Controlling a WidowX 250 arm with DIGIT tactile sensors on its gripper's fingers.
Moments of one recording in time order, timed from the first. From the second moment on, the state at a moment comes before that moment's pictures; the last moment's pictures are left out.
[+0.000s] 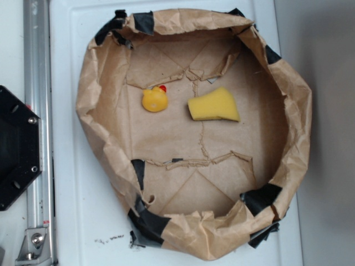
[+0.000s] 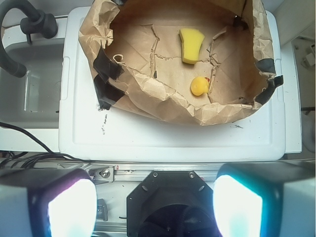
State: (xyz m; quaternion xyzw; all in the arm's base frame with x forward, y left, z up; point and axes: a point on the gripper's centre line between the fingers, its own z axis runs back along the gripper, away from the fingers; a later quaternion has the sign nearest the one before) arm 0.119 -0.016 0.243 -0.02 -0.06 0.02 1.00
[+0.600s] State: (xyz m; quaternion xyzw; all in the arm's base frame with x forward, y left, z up) arm 0.163 0.022 0.197 -0.01 -0.10 0.04 0.99
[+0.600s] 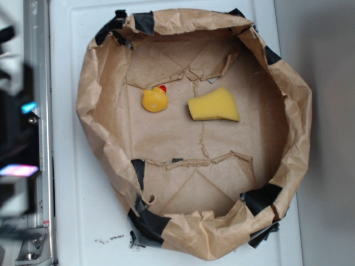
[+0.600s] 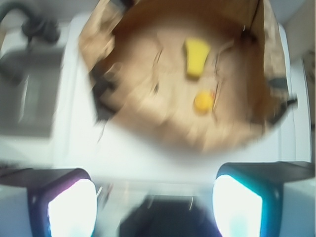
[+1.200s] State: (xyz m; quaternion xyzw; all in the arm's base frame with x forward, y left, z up) arm 0.259 0.042 0.090 0.02 -0.13 0.02 0.99
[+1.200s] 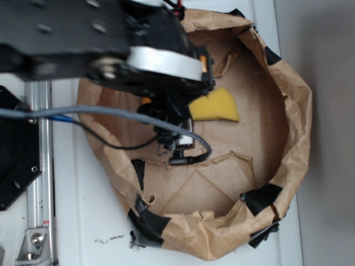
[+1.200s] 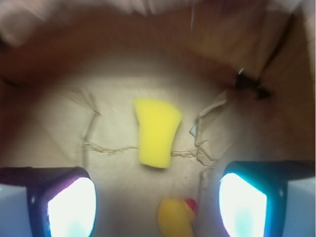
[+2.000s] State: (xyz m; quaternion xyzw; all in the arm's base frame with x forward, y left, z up) arm 0.305 0.037 0.022 0.00 -0.06 -0.06 1.00
